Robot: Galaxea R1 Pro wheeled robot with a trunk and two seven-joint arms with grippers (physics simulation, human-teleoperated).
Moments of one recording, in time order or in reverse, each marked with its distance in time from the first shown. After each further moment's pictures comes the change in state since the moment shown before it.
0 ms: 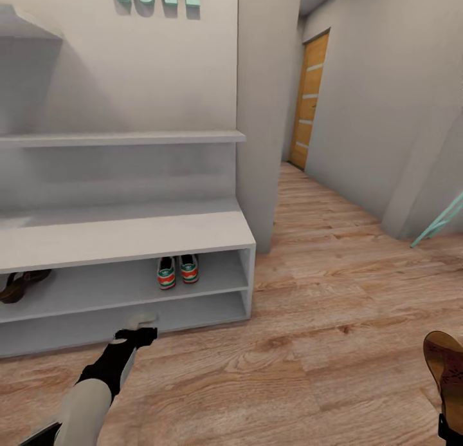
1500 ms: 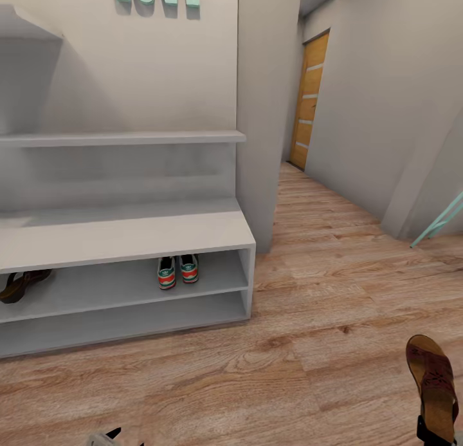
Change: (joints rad) left arm 0.493 0.188 0.012 0.012 0.229 -0.506 -0.903; right arm 0.000 0.072 0.002 0.000 0.000 -0.003 0.000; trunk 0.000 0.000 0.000
